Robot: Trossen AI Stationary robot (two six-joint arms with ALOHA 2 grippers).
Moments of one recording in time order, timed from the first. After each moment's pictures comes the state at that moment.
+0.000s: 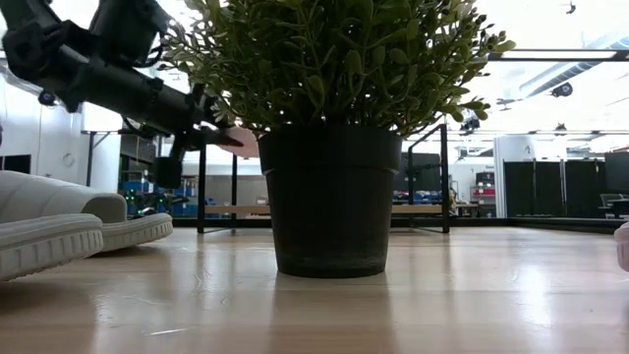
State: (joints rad) left arm -0.05 1.34 0.34 0.77 -0.81 -1.70; right arm -0.27 1.35 1.58 -0.58 -0.30 0.55
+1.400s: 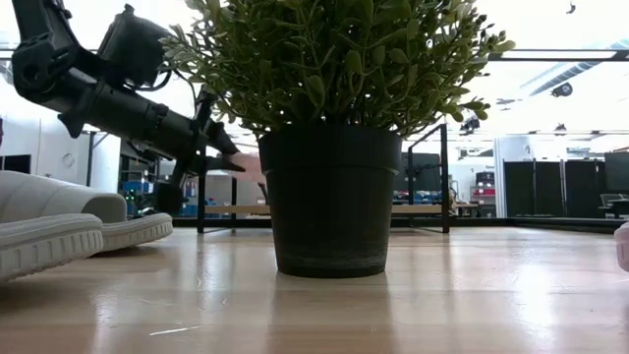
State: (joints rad) left arm -0.05 1.50 0.33 0.86 -0.80 -1.73; right arm -0.24 1.35 1.58 -0.59 -0.32 0.57
